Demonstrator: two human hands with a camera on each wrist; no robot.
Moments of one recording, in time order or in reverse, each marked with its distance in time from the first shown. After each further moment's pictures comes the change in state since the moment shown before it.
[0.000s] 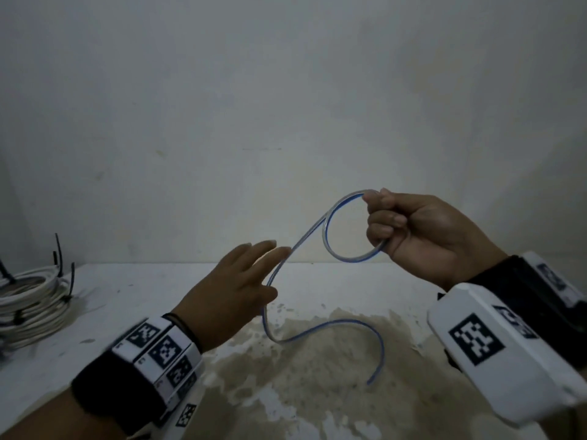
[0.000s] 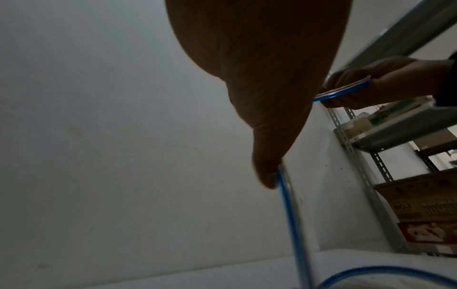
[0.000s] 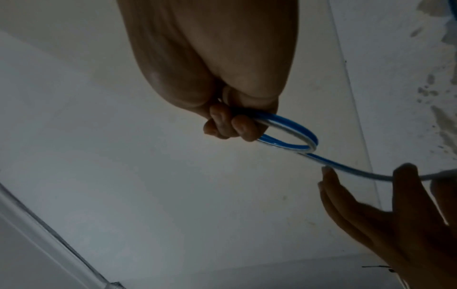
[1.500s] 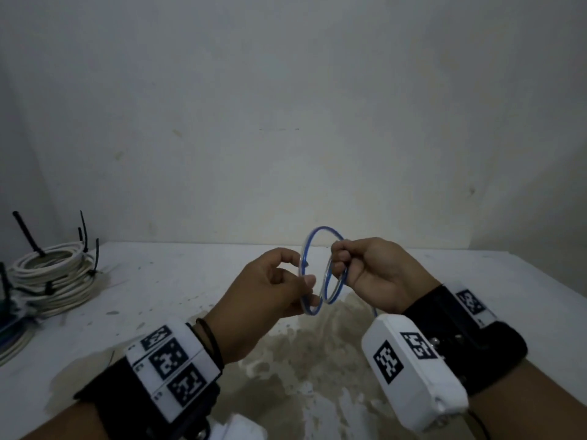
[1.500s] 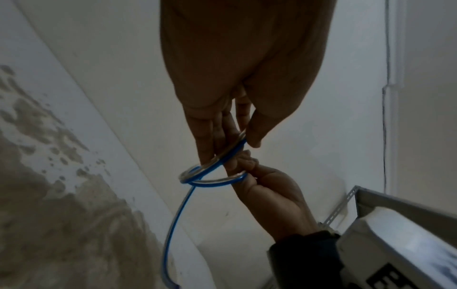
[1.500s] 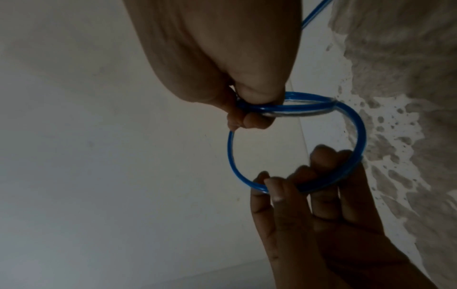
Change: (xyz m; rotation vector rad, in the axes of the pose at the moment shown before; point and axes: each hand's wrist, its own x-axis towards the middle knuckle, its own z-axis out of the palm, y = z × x) left_hand -0.002 0.064 -0.037 -1.609 0.164 -0.956; right_hand 0.021 0.094 0.001 -0.029 0.237 0.212
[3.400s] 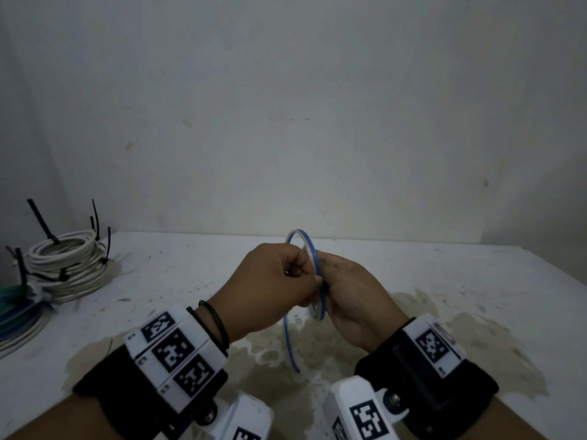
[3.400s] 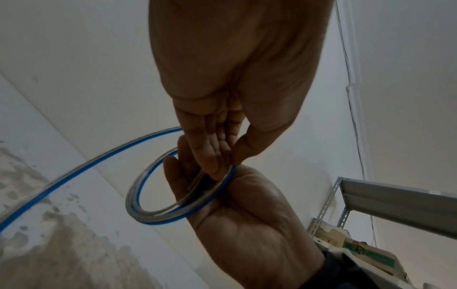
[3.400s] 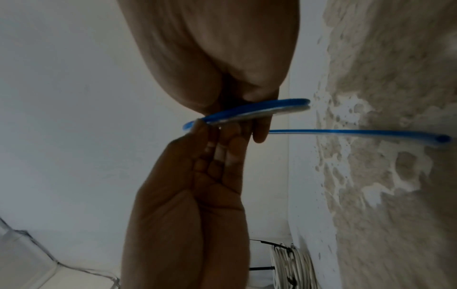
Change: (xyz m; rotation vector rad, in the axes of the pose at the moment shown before) left_hand 0.004 0.002 -0.010 0.497 0.003 0.160; right_hand -0.007 0.065 0.010 -0.371 -0.135 -0.193
